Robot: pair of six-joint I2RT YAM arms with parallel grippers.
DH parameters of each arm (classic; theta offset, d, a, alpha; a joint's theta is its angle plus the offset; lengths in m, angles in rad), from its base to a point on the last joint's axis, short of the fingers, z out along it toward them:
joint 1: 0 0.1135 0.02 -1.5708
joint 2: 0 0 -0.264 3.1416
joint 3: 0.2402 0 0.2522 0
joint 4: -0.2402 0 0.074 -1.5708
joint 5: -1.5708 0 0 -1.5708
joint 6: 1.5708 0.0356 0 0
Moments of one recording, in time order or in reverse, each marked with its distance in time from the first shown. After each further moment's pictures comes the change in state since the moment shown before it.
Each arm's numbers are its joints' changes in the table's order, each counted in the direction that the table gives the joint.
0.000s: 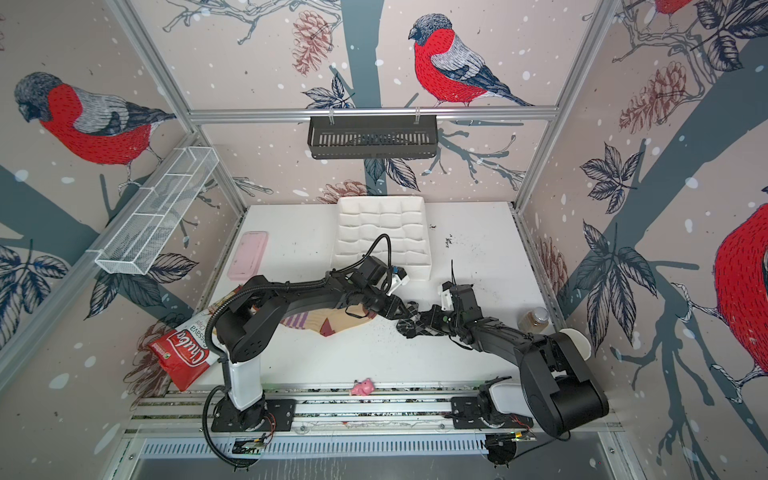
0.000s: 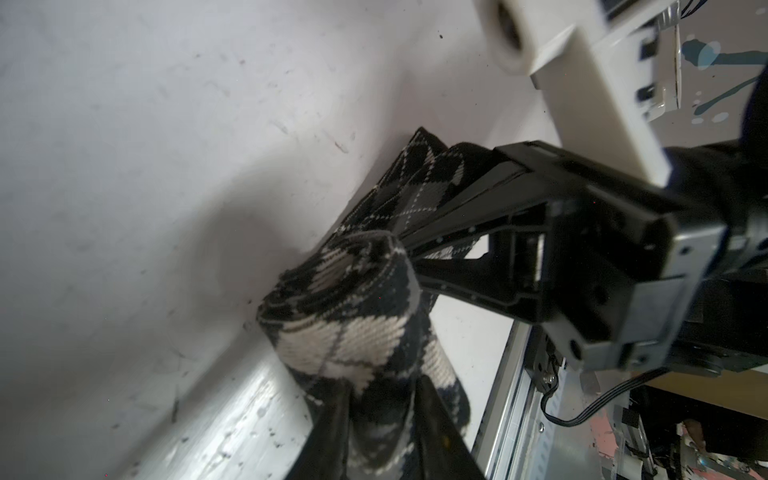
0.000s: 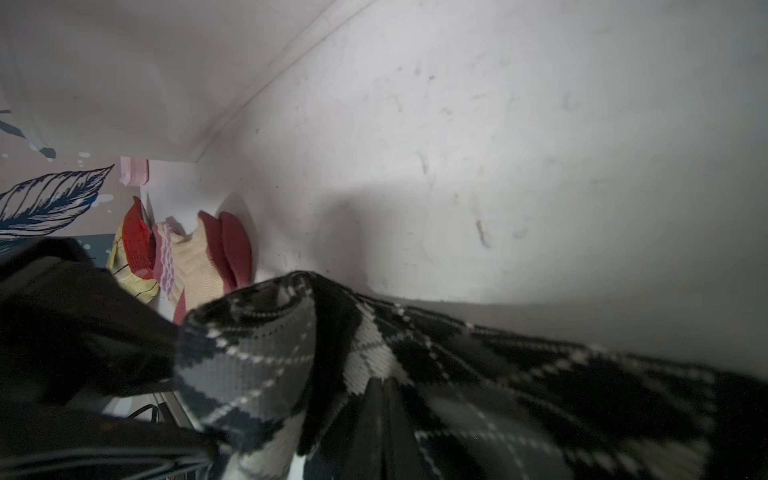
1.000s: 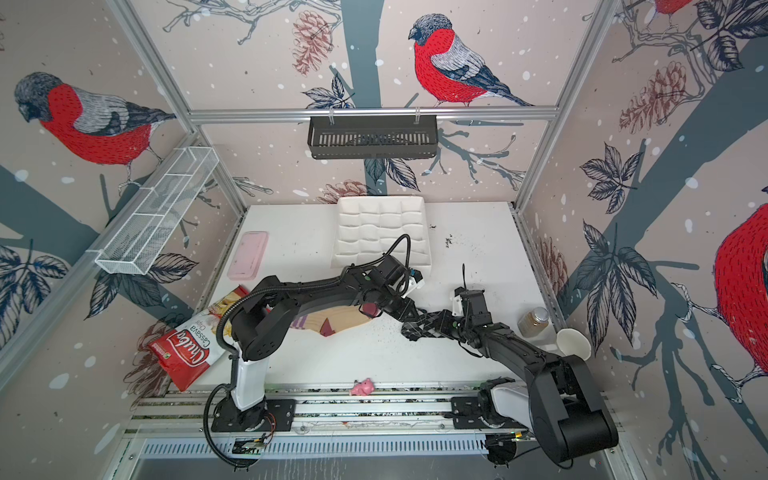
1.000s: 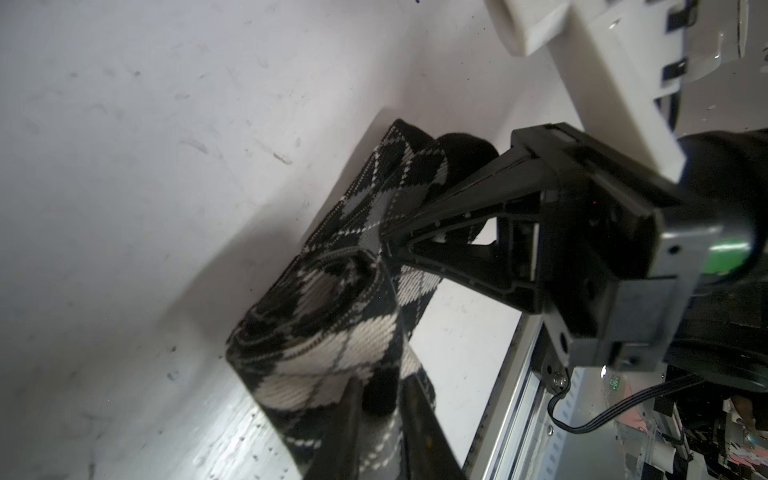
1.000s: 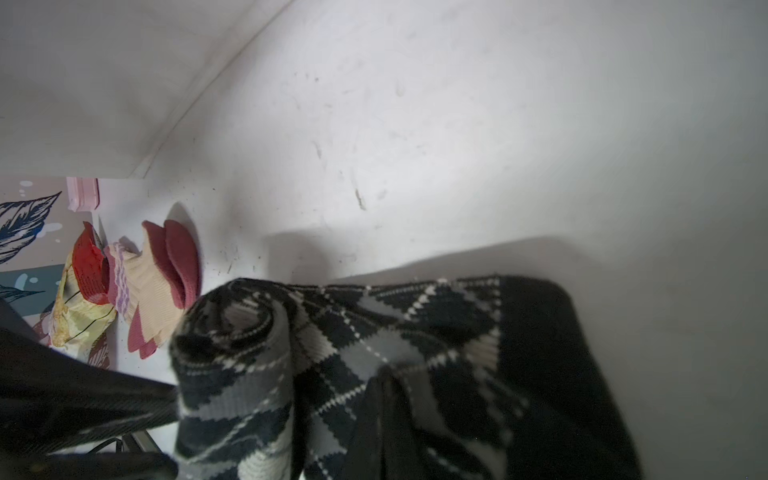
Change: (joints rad) left arm -0.079 0.089 0.175 -0.162 0.051 0.045; right arm -0.093 -0.131 -0.048 -0.141 -0.046 -0.051
